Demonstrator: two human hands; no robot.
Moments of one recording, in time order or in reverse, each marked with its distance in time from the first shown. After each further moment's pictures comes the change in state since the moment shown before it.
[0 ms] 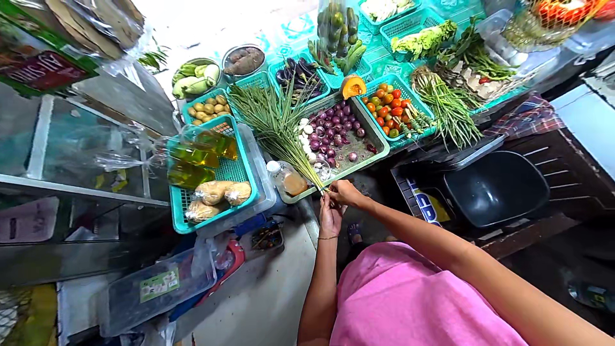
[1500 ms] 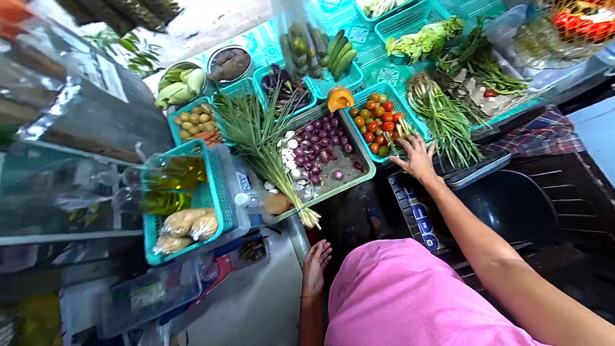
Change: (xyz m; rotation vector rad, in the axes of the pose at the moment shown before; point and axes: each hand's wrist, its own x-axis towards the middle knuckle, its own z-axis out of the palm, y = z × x) left_hand -0.057 -0.034 -0.009 0.555 0.357 -0.108; right_hand -0.019 0.228 -0.225 -0.396 0.669 0.050
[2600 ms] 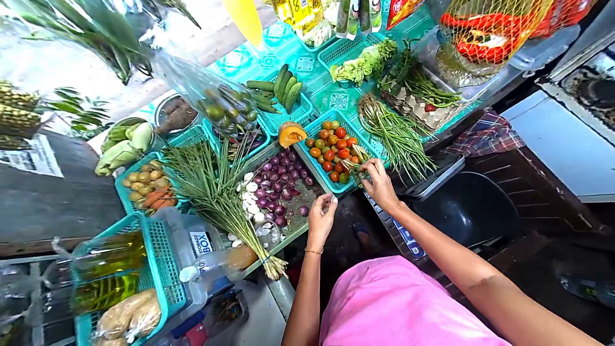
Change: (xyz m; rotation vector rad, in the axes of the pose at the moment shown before) left_hand 0.052 0.127 0.247 0.721 -0.345 0.678; right_hand 0.000 0.011 -0.027 0.428 0.323 -0.146
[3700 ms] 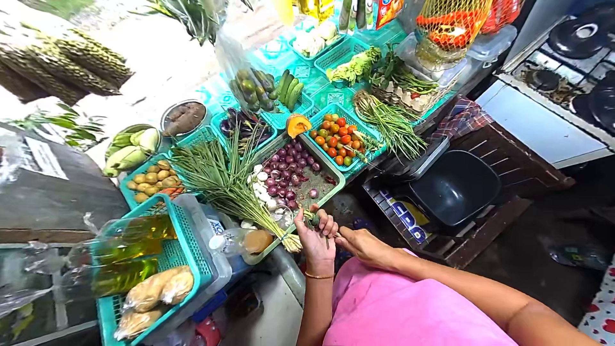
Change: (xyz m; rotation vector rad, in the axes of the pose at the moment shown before) left_hand -0.141 0.011 -0.074 -1.405 -0.042 -0.091; right_hand -0.154 -0.215 0.018 0.266 -0.671 0.106
